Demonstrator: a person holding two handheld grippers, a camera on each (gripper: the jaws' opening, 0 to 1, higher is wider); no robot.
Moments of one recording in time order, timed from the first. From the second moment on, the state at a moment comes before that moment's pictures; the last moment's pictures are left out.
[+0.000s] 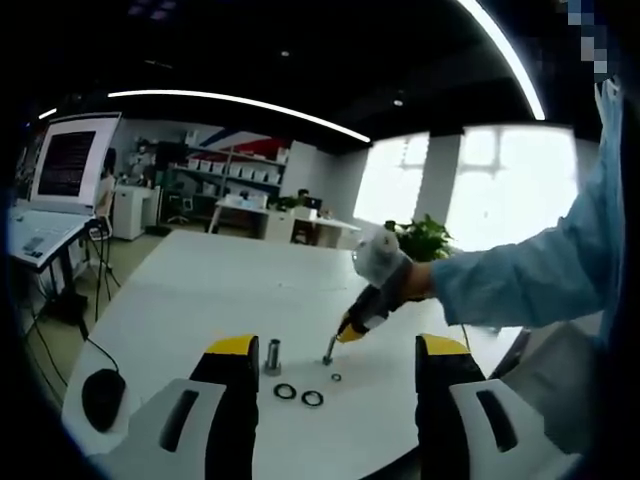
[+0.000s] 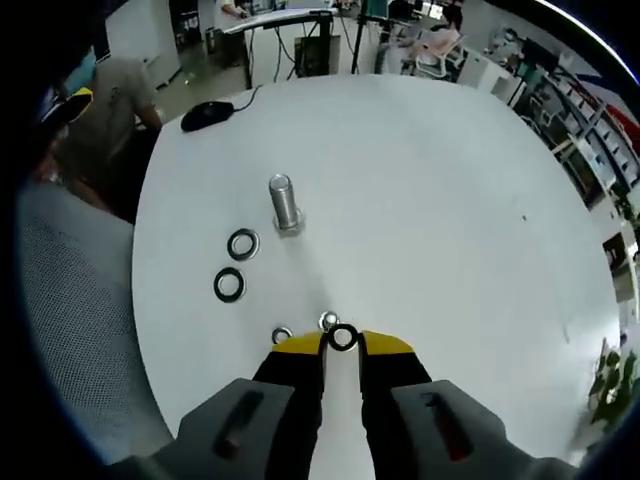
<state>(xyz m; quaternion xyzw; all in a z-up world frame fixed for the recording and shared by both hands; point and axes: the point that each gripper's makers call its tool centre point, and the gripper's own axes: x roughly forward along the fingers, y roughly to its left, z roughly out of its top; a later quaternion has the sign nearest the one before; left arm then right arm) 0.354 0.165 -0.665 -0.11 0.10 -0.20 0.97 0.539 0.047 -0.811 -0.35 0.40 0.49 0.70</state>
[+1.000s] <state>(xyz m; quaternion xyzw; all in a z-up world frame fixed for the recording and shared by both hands) 0.355 0.164 -0.666 -0.11 0.10 -0.21 0.97 0.541 0.060 -0.826 -0.36 0.40 0.50 0.67</state>
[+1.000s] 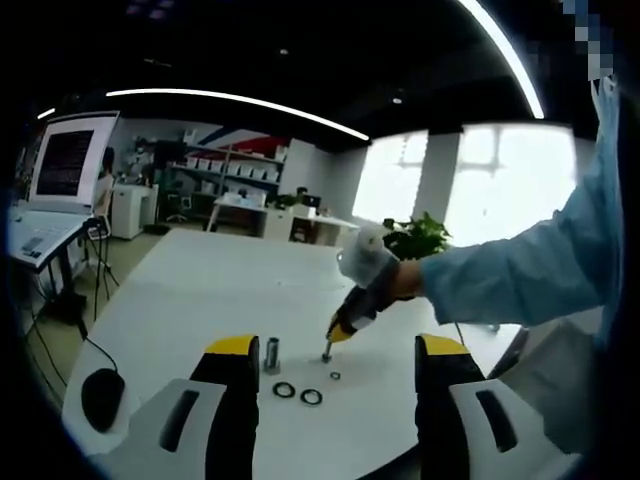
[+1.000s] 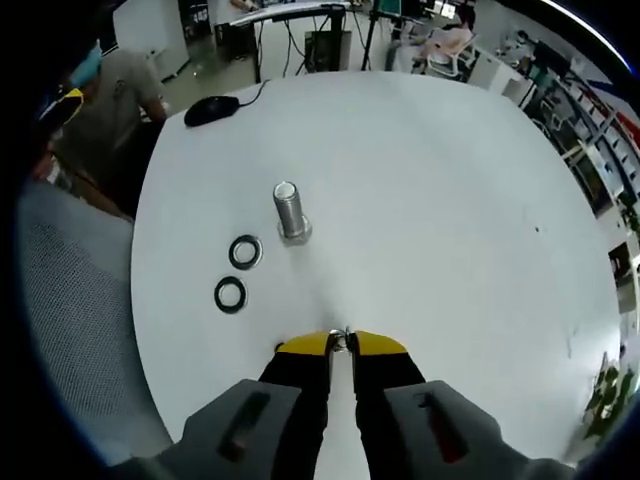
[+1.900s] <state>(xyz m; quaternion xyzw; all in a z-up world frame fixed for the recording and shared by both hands) 0.355 0.163 -0.666 -0.11 0.10 -0.21 0.97 0.545 0.052 -0.796 -0.37 0.37 0.49 0.70</state>
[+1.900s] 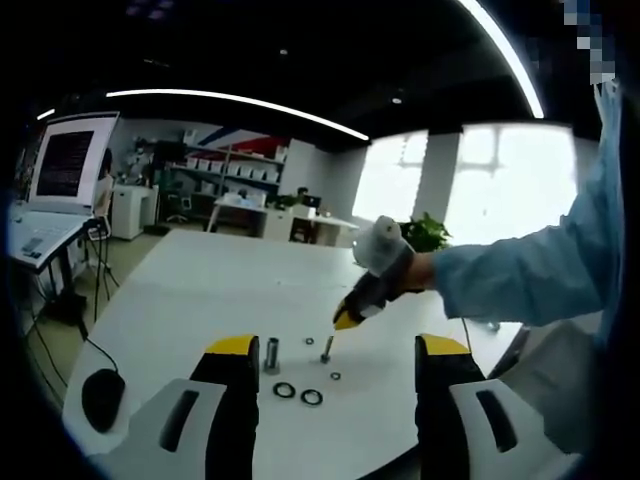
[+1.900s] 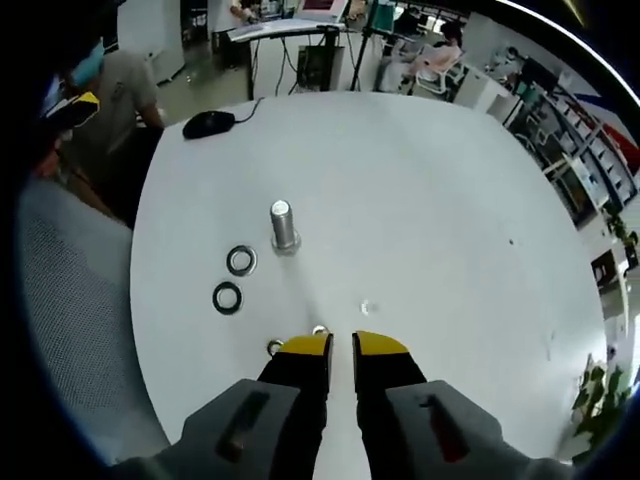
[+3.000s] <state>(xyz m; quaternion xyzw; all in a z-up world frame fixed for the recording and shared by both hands) 0.355 0.163 -0.677 -0.11 0.13 -0.21 0.96 0.593 0.070 -0.858 -0.31 0.38 0.46 0.74</state>
